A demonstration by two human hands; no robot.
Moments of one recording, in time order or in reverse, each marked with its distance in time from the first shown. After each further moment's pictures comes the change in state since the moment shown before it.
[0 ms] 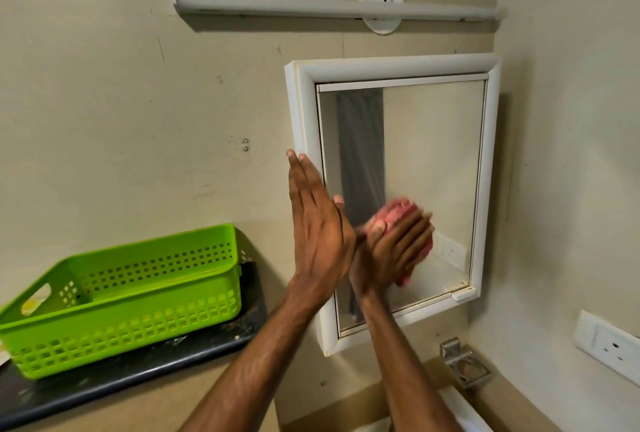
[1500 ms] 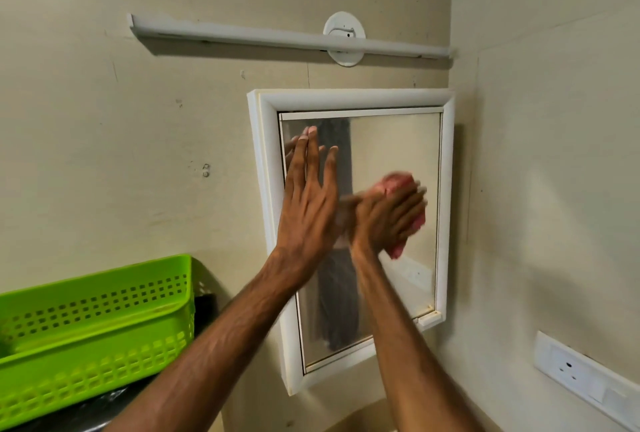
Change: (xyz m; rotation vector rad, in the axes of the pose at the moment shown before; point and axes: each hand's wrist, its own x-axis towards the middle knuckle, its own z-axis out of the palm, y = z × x) left_hand 0.064 0.032 0.014 0.404 -0.230 0.267; right_hand 0.118 -0.036 0.001 0.092 0.072 0.121
